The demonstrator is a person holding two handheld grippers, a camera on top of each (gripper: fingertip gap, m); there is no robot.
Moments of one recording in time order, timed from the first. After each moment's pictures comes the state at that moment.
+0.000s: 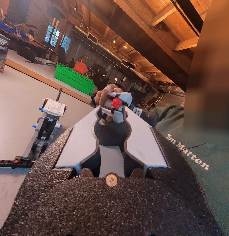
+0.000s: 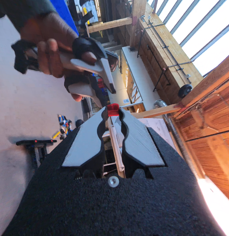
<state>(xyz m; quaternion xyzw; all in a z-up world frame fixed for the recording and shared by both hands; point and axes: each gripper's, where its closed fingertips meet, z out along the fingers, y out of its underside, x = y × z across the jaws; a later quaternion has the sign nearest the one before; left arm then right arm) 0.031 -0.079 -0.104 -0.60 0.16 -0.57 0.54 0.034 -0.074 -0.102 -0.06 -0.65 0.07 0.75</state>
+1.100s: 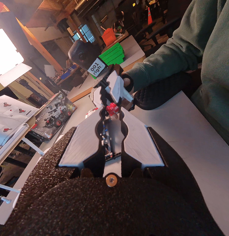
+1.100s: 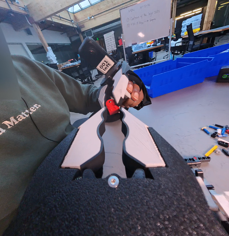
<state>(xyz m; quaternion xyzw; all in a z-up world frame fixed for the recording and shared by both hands) 0.072 -0.094 -0.135 -0.58 0.47 -0.09 0.65 0.058 -0.102 -0.133 -0.33 -0.63 0.68 0.18</state>
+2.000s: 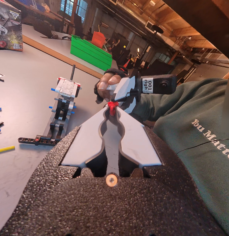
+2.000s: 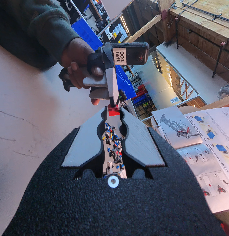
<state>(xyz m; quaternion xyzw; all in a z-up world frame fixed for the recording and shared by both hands) 0.045 -0.073 -0.144 -0.69 0.20 -0.47 0.51 0.037 -0.076 -0.144 -0.15 -0.72 0.26 0.63</state>
